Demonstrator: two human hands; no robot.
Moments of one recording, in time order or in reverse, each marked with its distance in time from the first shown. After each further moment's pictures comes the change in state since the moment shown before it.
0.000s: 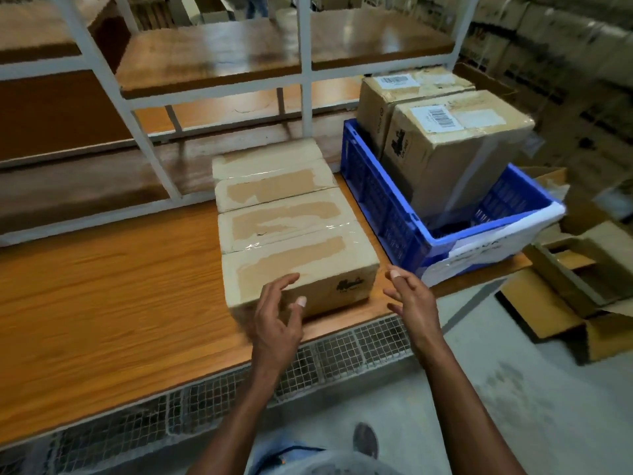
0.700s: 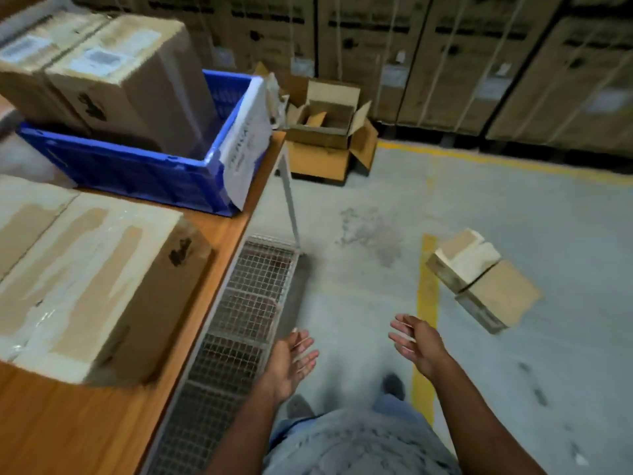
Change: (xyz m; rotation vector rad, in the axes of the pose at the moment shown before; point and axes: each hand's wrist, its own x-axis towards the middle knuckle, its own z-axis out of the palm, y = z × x) left_hand -0.146 -0.105 0.062 -0.122 -1.134 -1.188; right_hand -0.312 0.233 -0.074 0.669 0.918 0.630
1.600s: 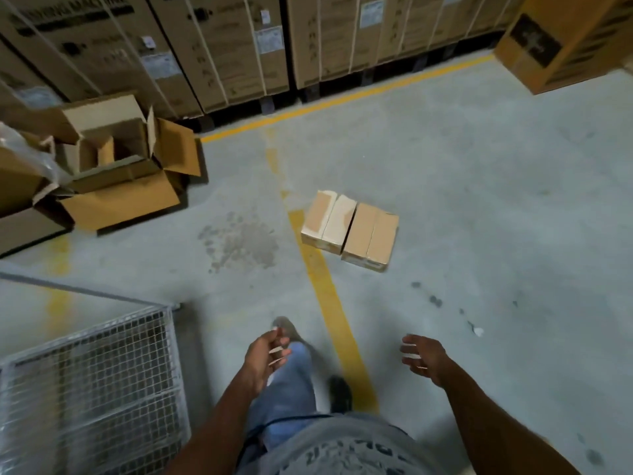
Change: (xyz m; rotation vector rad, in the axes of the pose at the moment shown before) left_hand 0.150 -0.069 0.348 0.670 -0.076 -0.152; right_hand 0.096 0.004 -0.381 0.259 0.332 0.300
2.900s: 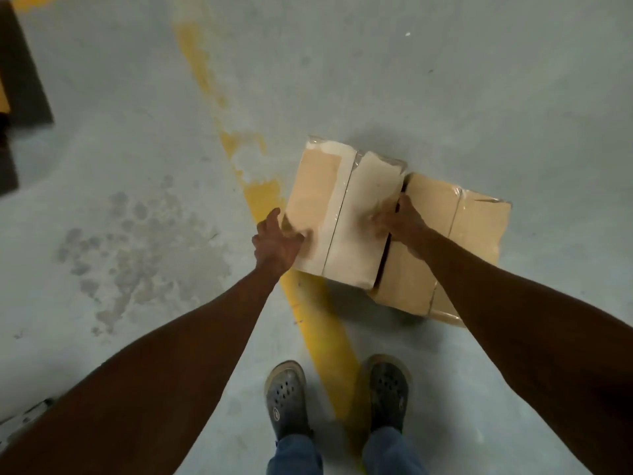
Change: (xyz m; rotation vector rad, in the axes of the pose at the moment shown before) left_hand 0.785 0.266 0.200 0.977 0.211 0.325; right_hand 0.711 -0.403 0.247 -0.337 -0.048 -0.367
